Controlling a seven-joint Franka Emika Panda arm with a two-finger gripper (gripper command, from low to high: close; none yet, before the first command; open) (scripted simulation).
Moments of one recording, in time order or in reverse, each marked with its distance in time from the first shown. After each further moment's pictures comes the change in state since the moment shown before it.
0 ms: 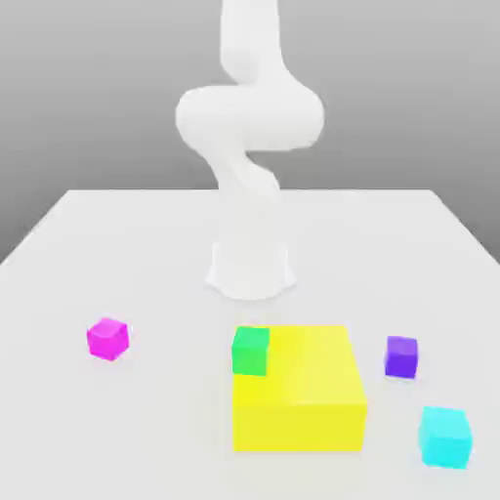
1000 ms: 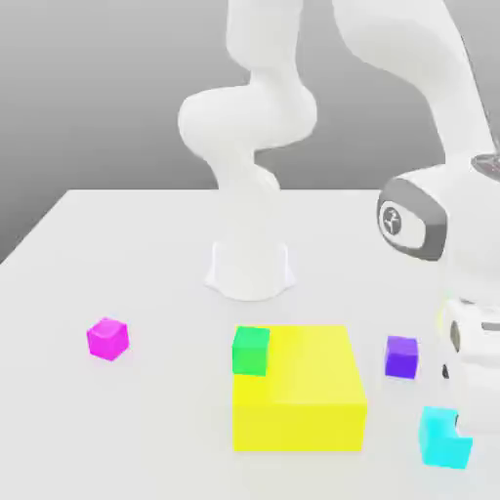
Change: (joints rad) arm 0.443 1.084 0.043 -0.100 -0.049 0.455 -0.784
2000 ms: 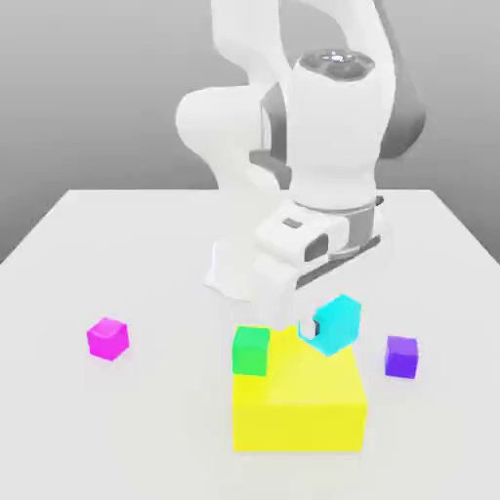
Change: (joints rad) arm -0.294 -0.664 -0.107 -0.321 0.046 -0.350 0.416
